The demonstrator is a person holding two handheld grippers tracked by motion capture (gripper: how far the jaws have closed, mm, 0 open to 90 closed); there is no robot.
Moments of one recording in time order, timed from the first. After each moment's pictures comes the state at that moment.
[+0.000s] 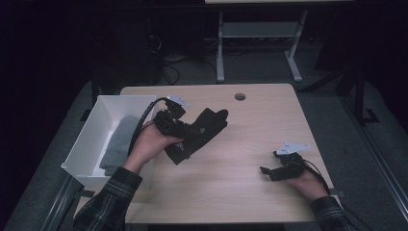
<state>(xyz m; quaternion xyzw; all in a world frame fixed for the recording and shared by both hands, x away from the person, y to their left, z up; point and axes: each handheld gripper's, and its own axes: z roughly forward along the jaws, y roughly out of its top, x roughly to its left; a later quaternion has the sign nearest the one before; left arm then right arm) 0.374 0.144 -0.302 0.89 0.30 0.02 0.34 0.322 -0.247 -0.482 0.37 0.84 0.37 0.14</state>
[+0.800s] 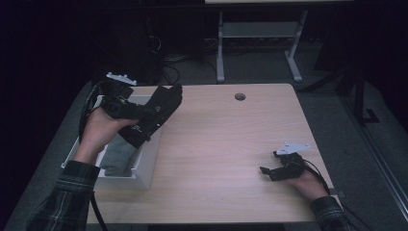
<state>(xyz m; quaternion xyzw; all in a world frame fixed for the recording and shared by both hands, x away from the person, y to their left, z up) 0.376 0.258 -0.250 0.84 0.40 0.08 0.36 0.322 -0.247 -0.482 0.37 0.84 0.37 0.14</state>
